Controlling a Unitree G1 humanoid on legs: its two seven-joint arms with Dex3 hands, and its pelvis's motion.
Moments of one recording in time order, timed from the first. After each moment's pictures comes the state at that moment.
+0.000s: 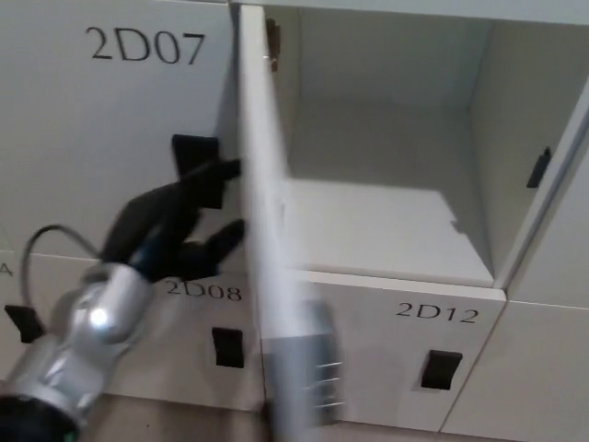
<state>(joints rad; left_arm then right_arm) -0.48 0.38 -0.34 0.47 0.44 -0.23 0.07 -0.24 -0.29 0.10 1.29 -0.24 -0.12 -0.21</state>
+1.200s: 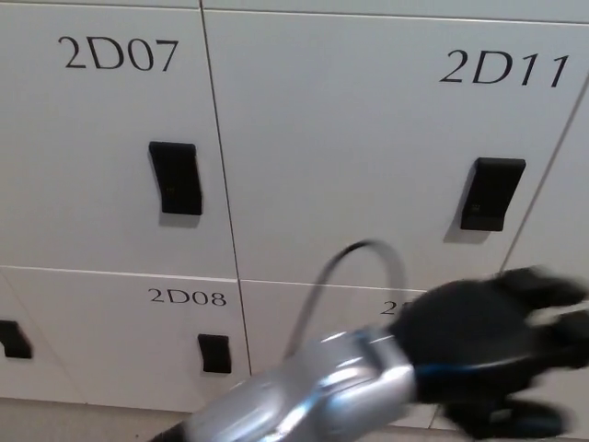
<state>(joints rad) -0.45 0.27 -0.87 -0.06 0.62 -0.09 -0.19 -0.23 -0.28 0.11 1.28 -0.24 -0.11 -0.20</state>
